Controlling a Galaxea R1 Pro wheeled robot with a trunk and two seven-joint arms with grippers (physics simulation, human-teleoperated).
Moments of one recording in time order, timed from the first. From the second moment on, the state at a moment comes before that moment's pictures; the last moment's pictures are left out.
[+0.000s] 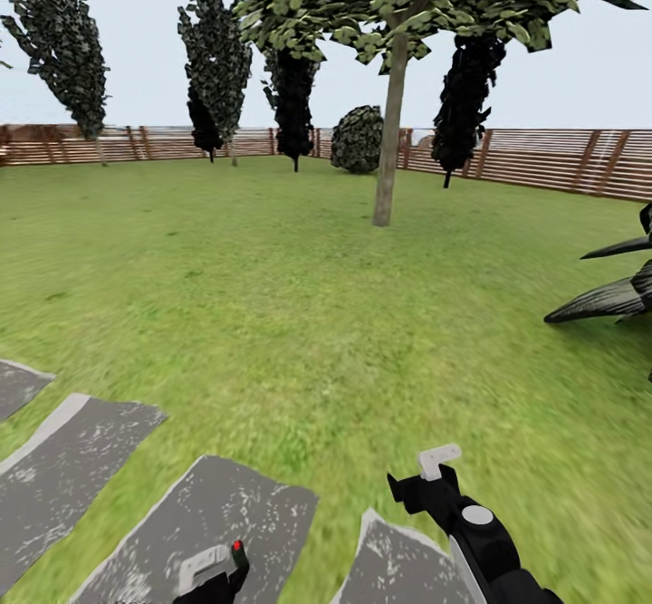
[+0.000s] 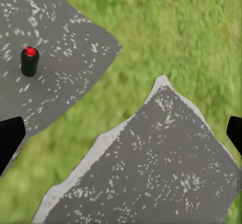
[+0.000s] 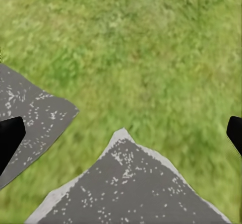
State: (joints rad) left arm -0.15 0.03 -0.01 -0.70 0.46 0.10 -0.21; right arm -0.17 -0.03 0.18 -1.41 0.03 0.56 0.04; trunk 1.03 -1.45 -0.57
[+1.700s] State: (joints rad) left arm -0.14 0.04 0.20 -0.70 0.47 0.04 -0.21; right arm -0.17 -0.03 0.19 -1.41 0.03 0.56 0.04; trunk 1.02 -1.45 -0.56
